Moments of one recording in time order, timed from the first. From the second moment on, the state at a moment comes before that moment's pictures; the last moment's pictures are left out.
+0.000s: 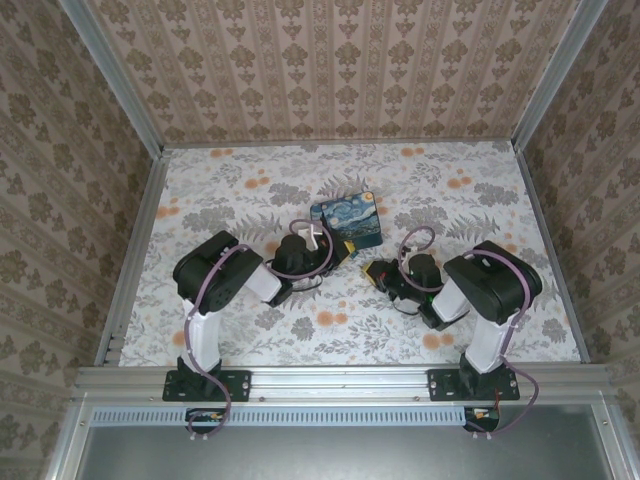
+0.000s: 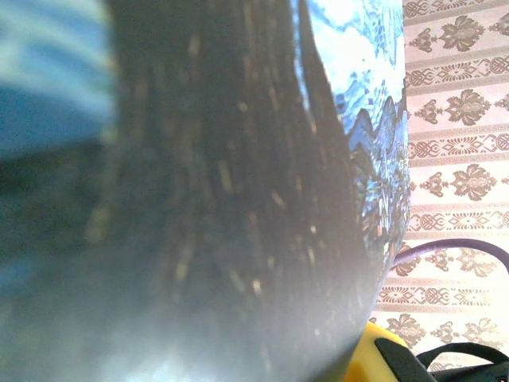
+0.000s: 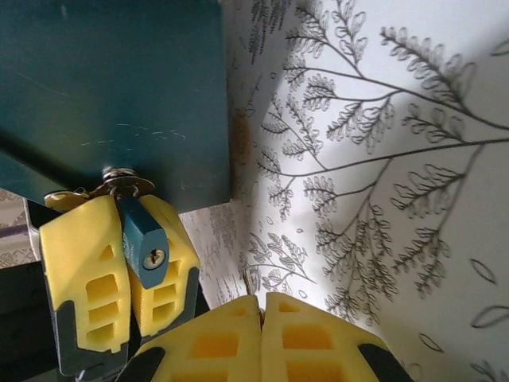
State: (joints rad) left arm -0.74 2.00 0.65 1.11 0.40 -1.29; right arm 0.44 1.81 0.26 1.17 -0.37 1.37
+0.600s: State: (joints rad) left arm -0.75 2.00 0.65 1.11 0.40 -1.29; right arm 0.45 1.79 0.27 1.19 -0.35 1.37
